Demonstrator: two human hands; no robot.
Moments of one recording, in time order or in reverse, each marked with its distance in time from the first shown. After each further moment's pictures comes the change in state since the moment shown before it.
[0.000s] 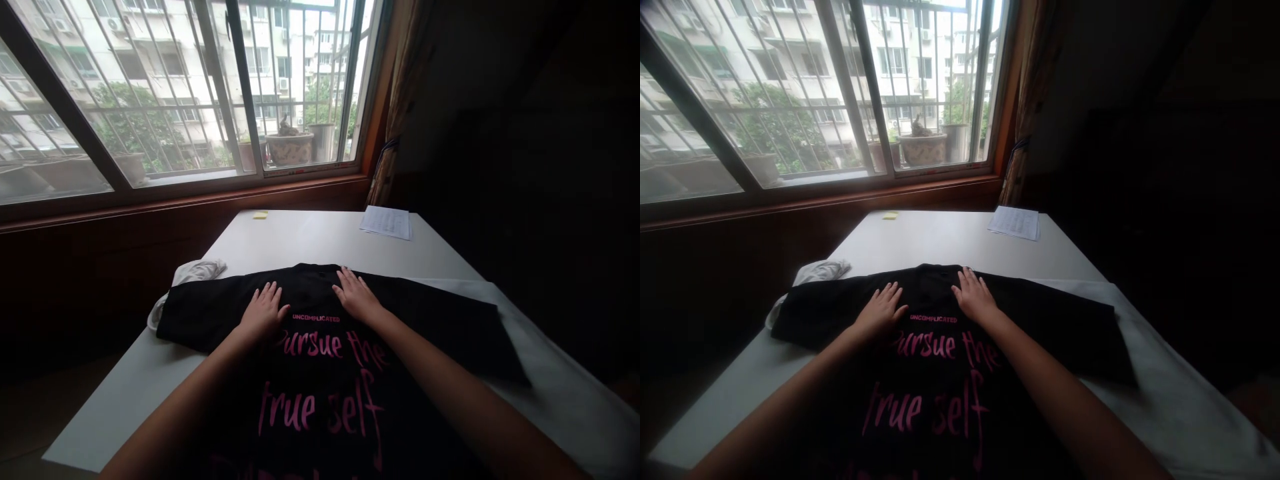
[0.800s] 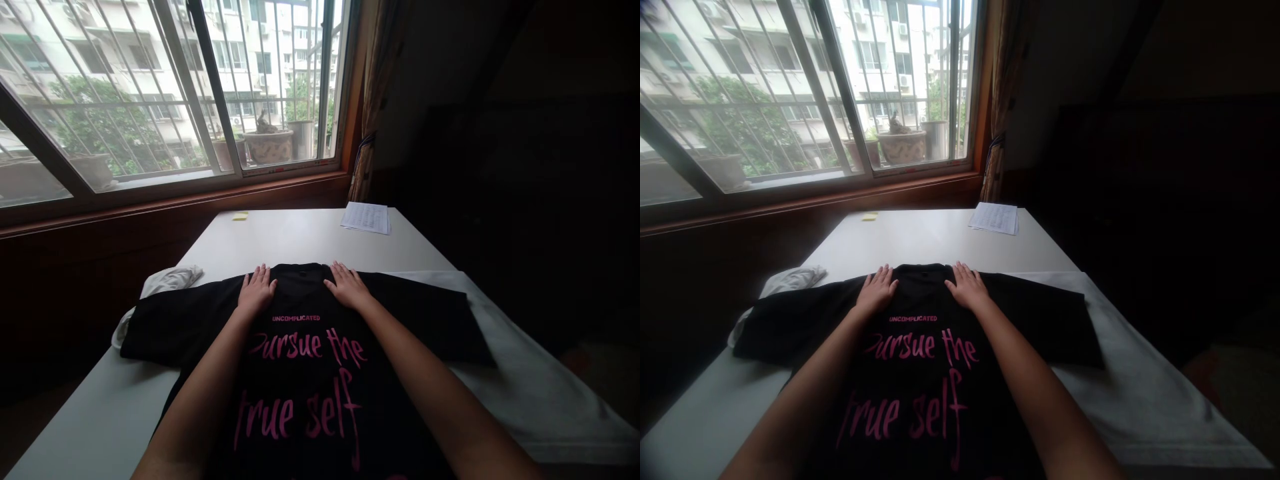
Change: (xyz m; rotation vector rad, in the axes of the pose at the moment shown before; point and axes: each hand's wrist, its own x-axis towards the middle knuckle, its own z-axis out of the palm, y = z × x) left_hand 0.088 0.009 0.017 -0.064 -0.016 -0.150; right_hand 0.021 0.057 0.008 -0.034 -0.152 0.110
